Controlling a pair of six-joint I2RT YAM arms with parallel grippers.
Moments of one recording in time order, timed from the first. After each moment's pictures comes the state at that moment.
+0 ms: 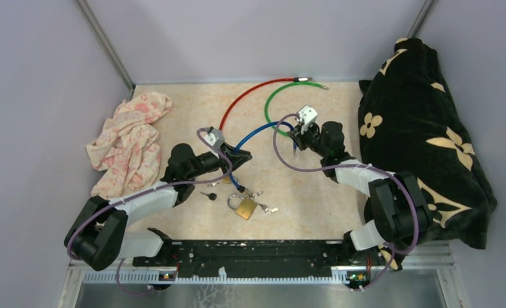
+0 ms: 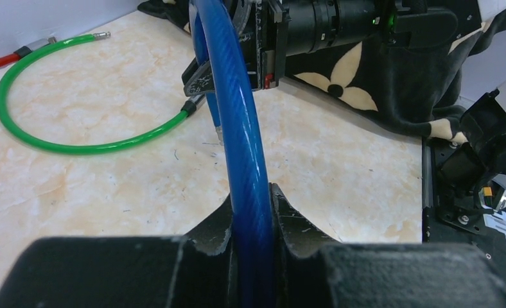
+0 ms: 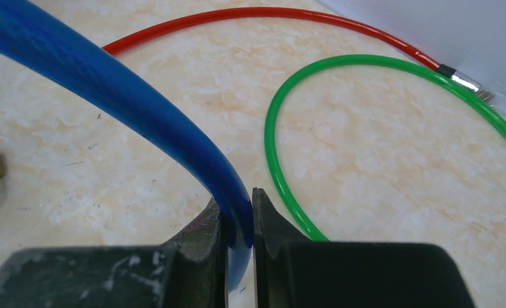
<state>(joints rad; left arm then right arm) -0.56 1.27 0.49 0.86 0.62 -0.19 0.31 1.46 0.65 0.62 -0.37 -0.21</state>
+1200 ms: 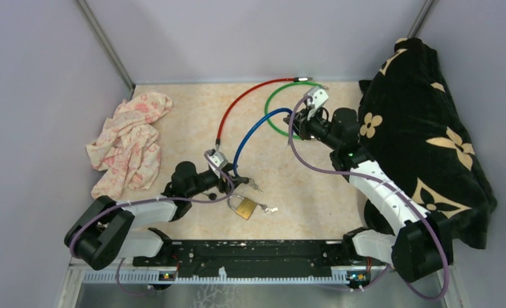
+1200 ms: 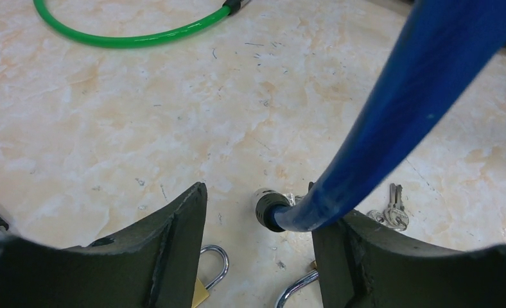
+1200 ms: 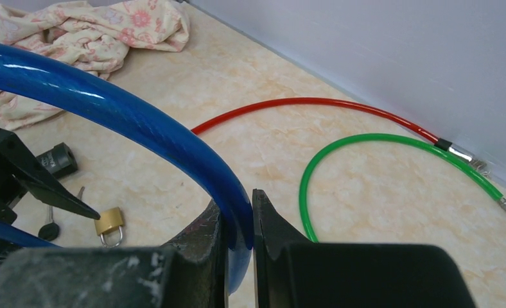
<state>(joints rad) -0.59 1.27 0.26 0.88 0.44 0.01 0.36 1.16 0.85 0.24 -0.42 -0.06</state>
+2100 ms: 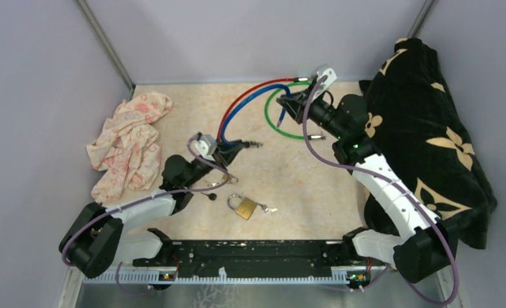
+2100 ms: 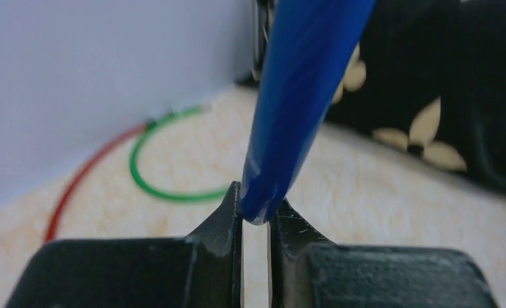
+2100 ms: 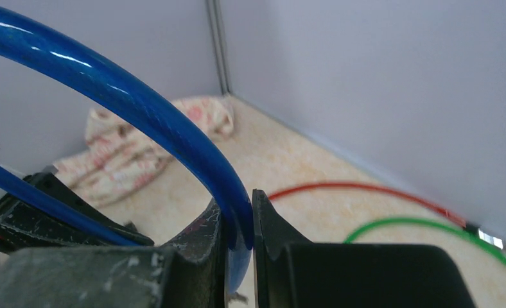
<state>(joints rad) -0.62 1.24 0.38 1.01 0.35 -0.06 0.41 1.15 1.01 0.22 -0.42 0.09</state>
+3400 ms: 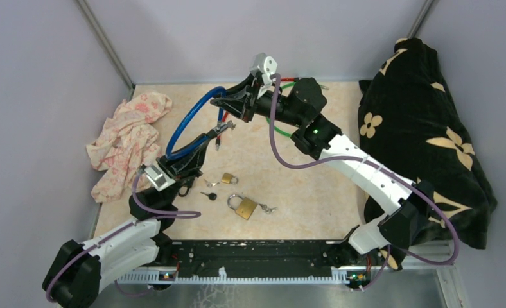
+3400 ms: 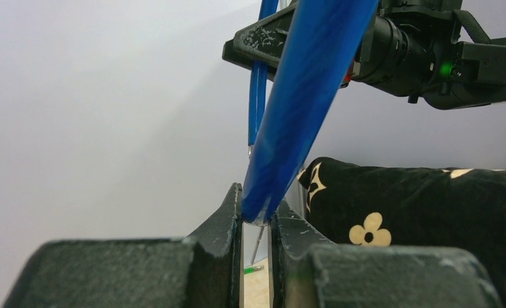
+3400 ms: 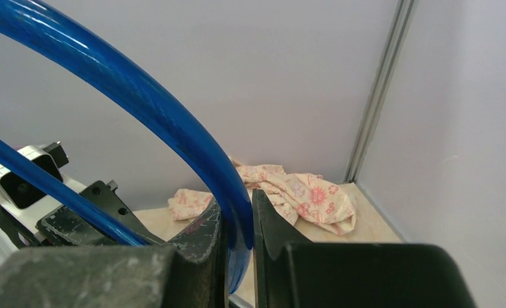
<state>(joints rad) -0.59 0.88 0.23 1.50 0.18 -0.09 0.80 1.43 1.47 0.30 -0.54 0.07</state>
